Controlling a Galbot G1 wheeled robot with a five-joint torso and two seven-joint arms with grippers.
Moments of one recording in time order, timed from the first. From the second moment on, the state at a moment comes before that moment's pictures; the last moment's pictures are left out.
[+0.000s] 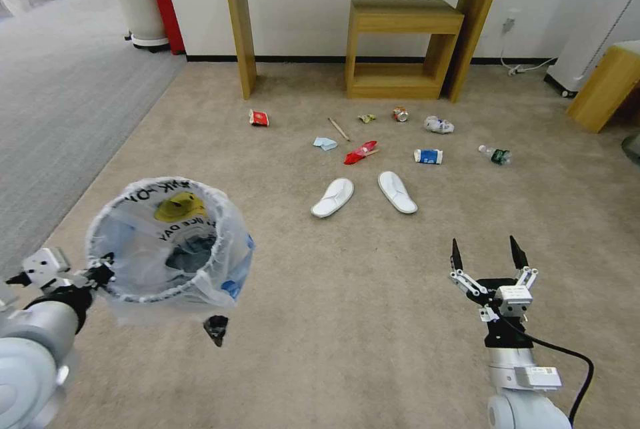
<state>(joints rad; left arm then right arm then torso) 1.47 -1.24 -1.05 -2.43 -1.25 0.74 -0.78 -1.55 1.54 0.77 1.96 0.06 0.51 -0.15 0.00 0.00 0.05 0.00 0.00</state>
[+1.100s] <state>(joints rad) 1.50 -1.32 -0.95 -2.42 -1.21 0.72 -0.89 -1.54 1.54 0.77 1.95 0.08 0.52 -0.17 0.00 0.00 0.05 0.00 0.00</state>
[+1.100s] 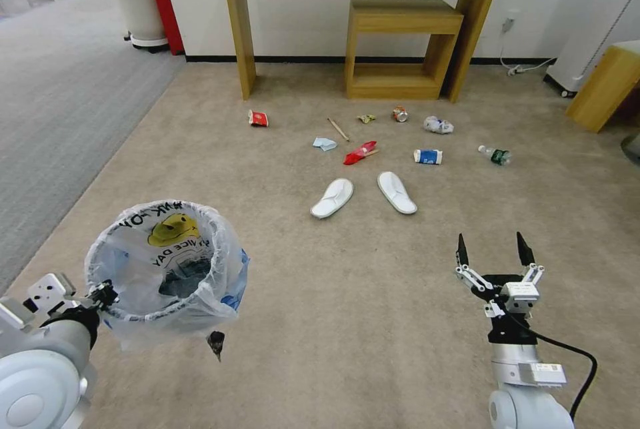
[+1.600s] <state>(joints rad) 1.50 -1.31 -0.97 -2.42 -1.22 0.72 -0.87 -1.54 1.55 0.77 1.96 0.08 0.52 -0.17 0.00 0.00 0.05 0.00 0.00</state>
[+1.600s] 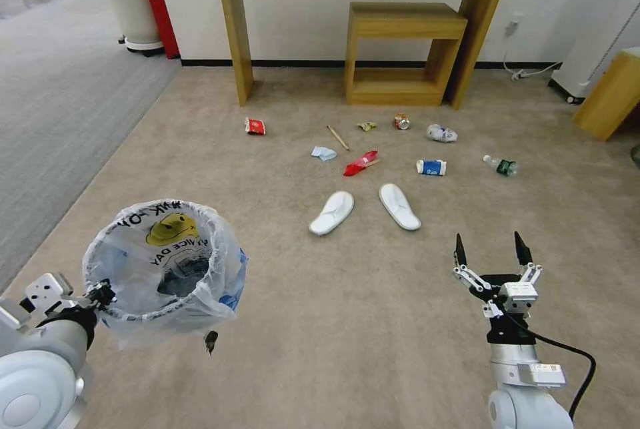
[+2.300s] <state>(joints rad) 1.50 -1.33 -0.96 -2.43 -1.22 0.72 -0.87 -1.54 1.54 0.78 1.97 0.10 0.52 -0.19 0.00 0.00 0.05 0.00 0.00</state>
